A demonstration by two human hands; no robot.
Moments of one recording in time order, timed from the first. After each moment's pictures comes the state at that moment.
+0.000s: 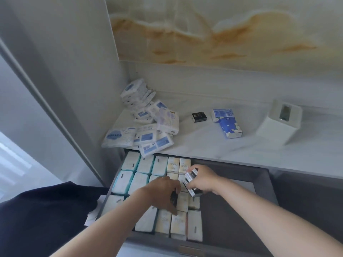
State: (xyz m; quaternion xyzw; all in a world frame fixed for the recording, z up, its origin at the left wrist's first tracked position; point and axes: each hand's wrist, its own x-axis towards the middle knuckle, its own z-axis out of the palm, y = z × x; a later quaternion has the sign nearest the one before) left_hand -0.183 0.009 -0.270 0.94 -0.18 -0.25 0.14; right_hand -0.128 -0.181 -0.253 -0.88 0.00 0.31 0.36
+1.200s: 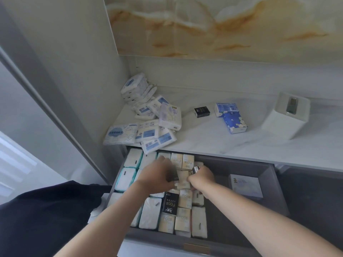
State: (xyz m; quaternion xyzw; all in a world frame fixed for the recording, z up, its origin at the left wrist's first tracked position) left_hand -0.166 0.036 -0.281 0.98 -0.09 -0.04 0.17; right_hand -0.137 -0.149 -0.289 -0.87 0.18 0.24 0.38
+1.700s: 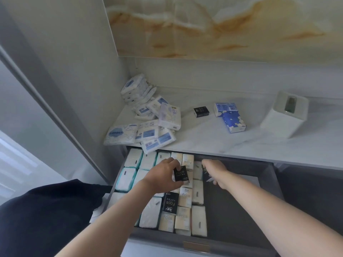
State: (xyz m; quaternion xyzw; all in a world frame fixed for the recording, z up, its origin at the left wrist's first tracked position) left_hand -0.162 0.017 -0.279 0.96 -0.13 -0.07 0.23; right_hand -0.117 -0.193 -0.260 -0.80 0.23 0.27 0.49
